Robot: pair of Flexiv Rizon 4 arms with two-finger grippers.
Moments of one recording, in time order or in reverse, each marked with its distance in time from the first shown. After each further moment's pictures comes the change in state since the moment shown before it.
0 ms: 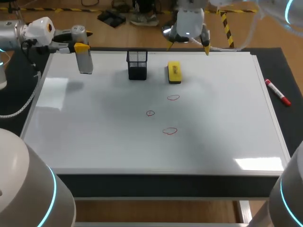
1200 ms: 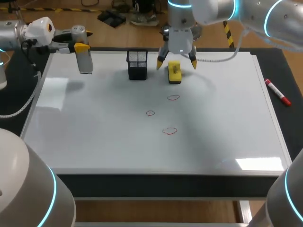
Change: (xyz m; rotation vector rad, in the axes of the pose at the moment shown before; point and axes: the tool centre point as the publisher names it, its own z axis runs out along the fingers) left arm 0.000 0.000 0.000 0.000 0.000 0.000; right arm -0.031 0.004 0.080 -0.095 0.032 -0.231
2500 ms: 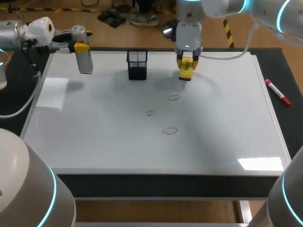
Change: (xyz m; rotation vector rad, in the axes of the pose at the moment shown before) left arm 0.000 0.000 0.000 0.000 0.000 0.000; right arm 0.048 0.027 -0.031 -0.011 0.017 0.273
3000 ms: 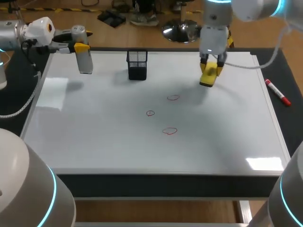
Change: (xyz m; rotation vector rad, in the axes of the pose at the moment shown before) left arm 0.000 0.000 0.000 0.000 0.000 0.000; right arm 0.094 0.040 -0.007 -0.002 0.000 0.205
